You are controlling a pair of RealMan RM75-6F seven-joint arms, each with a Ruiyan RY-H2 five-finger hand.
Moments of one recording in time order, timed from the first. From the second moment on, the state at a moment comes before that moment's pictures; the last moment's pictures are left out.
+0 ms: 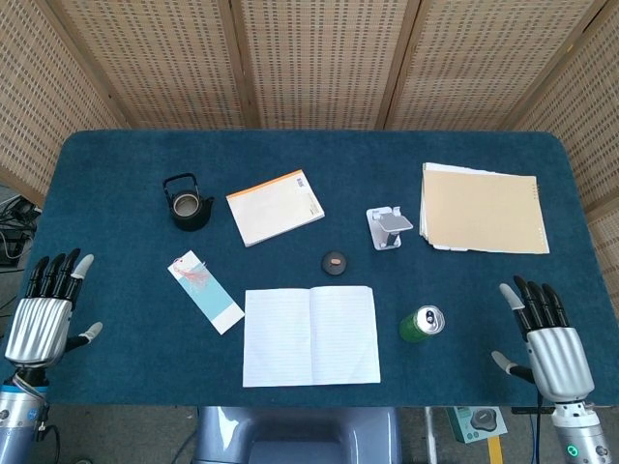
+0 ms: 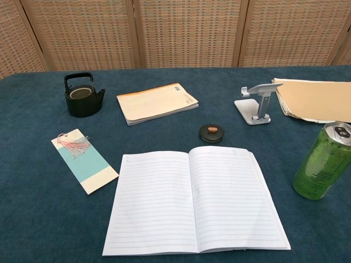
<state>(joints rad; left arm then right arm) -0.15 -1.22 -0.07 -1.67 1.53 1.48 0.33 0.07 -1.20 0.03 -1.59 -1.66 1.59 -0.06</state>
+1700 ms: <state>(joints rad) -0.74 -1.43 0.08 -1.02 1.85 0.96 -0.06 0.10 -1.25 0.11 -1.44 -1.47 1.50 -0.03</state>
